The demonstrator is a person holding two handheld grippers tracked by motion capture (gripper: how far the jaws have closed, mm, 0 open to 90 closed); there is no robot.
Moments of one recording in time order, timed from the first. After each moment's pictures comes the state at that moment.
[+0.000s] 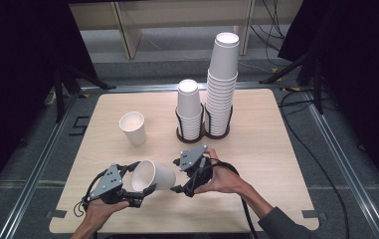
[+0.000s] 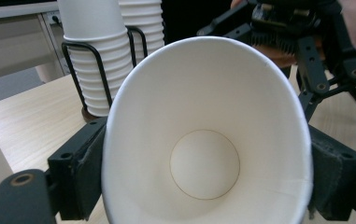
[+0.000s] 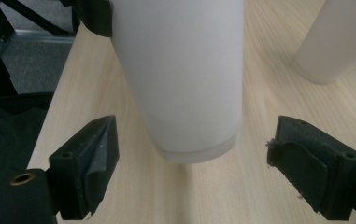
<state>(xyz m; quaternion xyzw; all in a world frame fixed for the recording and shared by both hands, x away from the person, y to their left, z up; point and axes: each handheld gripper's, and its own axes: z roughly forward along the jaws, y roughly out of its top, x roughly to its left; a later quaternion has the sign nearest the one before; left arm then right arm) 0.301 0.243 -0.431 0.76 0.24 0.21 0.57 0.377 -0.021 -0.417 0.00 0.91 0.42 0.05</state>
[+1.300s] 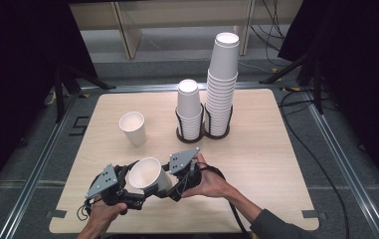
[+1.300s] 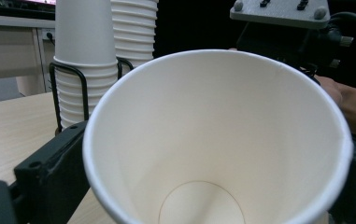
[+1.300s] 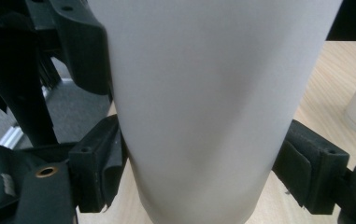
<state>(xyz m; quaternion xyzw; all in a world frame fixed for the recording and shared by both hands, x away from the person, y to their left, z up) 0.296 0.240 -0.429 0.68 0.27 0.17 0.66 0.369 0.008 -0.423 -0.01 0.86 0.51 -0.02</state>
